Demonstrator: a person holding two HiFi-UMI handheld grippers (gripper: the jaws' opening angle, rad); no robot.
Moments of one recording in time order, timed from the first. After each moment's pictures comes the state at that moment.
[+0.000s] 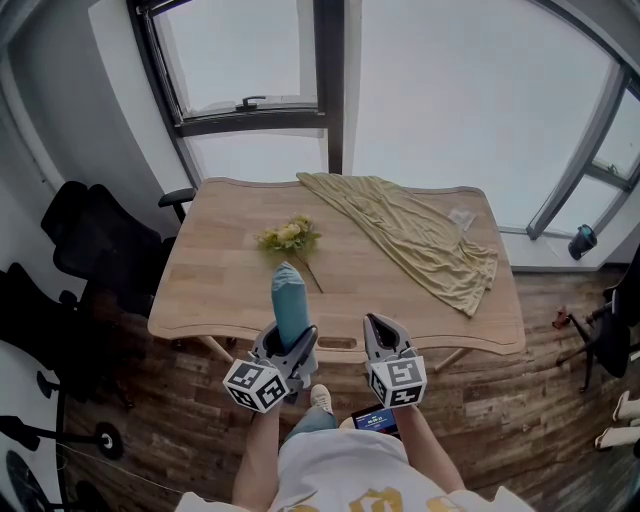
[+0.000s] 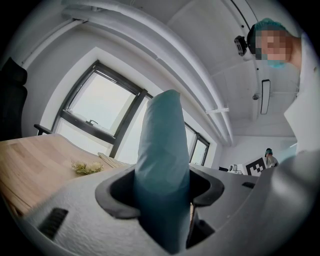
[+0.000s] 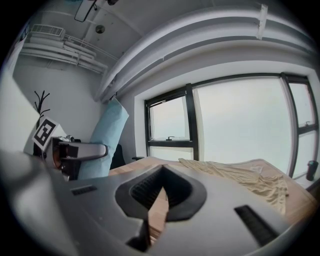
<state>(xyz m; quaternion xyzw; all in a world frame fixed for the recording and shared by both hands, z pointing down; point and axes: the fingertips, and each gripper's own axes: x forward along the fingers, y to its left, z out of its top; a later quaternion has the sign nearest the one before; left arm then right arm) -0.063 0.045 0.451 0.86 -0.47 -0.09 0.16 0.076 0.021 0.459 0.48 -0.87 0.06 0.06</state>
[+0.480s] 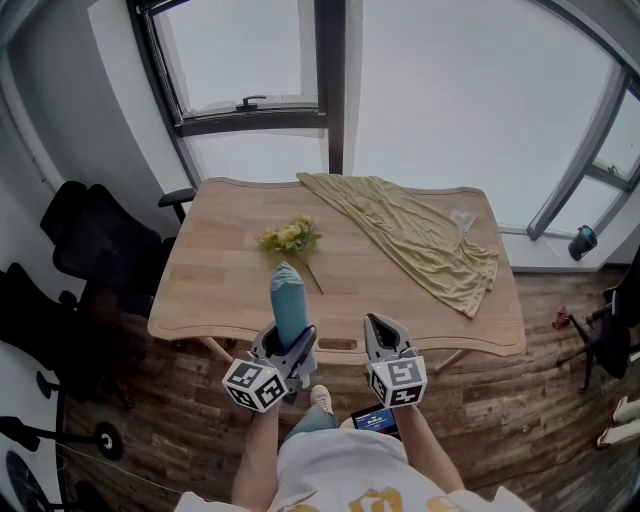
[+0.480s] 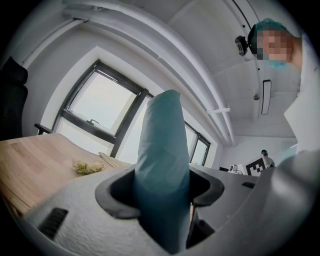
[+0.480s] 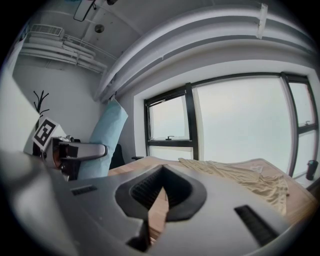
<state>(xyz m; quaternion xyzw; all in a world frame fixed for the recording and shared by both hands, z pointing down) -0.069 0.041 0.455 0.86 -0.47 -0.09 0.16 0.074 0.017 0.462 0.48 -0.87 0.07 0.07</state>
